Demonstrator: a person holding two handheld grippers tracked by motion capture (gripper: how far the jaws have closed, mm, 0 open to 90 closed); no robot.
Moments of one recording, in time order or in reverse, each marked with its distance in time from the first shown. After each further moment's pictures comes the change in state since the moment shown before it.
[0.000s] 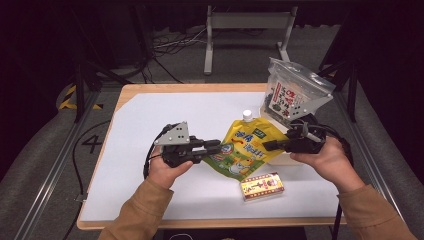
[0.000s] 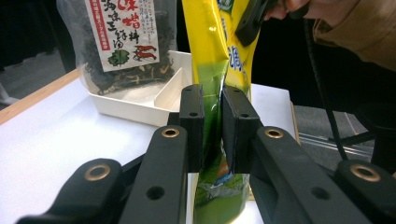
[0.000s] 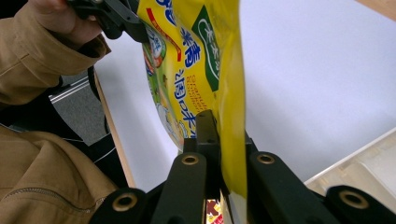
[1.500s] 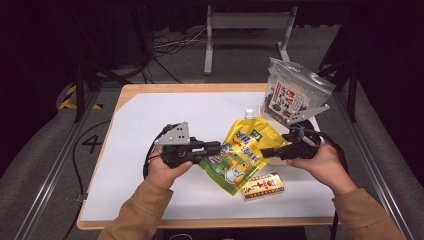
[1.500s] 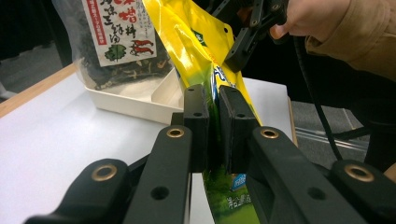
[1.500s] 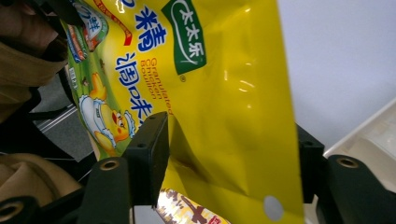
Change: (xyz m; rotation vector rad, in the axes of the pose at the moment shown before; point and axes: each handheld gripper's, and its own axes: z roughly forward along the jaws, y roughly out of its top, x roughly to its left) left arm -0.003 0.004 -0.002 0.024 -0.009 0.002; right arm -0.026 -0.033 0.027 -0.045 -0.013 0.125
